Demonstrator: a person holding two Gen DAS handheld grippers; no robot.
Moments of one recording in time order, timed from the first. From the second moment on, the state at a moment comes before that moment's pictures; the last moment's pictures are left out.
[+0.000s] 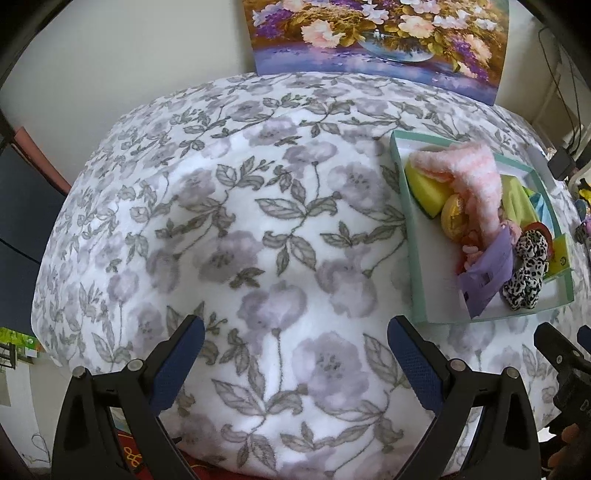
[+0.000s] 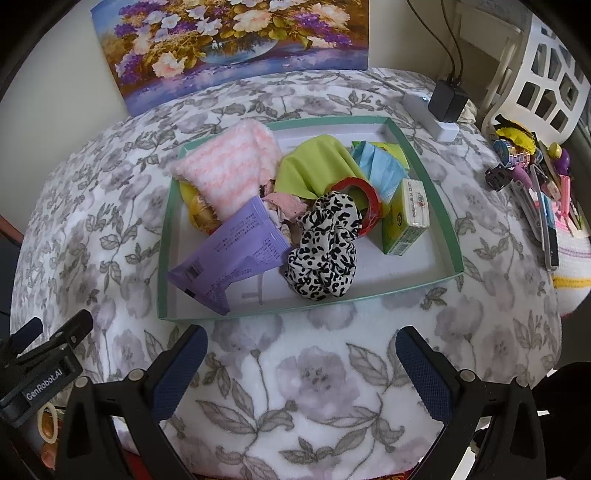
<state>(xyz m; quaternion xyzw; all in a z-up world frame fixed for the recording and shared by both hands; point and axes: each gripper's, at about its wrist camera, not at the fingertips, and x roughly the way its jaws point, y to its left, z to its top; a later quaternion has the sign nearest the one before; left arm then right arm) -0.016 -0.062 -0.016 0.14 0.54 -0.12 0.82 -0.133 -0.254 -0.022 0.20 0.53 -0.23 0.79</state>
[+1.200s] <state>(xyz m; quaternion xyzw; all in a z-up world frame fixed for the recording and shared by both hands) -0.009 -0.058 -0.021 0.14 0.56 -0.12 0.81 -0.130 -0.257 -0.019 0.19 0.53 -0.23 0.80</state>
